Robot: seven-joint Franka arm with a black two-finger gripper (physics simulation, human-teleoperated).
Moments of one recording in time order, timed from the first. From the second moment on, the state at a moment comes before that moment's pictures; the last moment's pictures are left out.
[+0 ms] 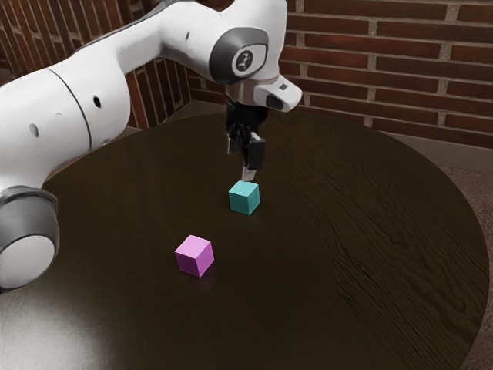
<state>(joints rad) -0.65 0.47 0.44 -1.17 -0.02 1.45 0.48</state>
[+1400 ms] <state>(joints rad) -0.42 0.87 0.64 -1.25 -0.67 2.19 0.43</state>
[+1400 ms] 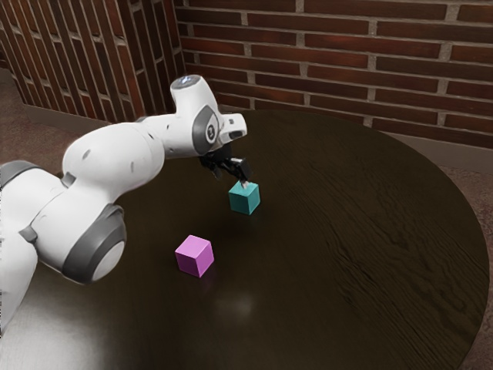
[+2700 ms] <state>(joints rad) -0.42 0.95 0.61 -1.21 -0.69 2.28 0.34</state>
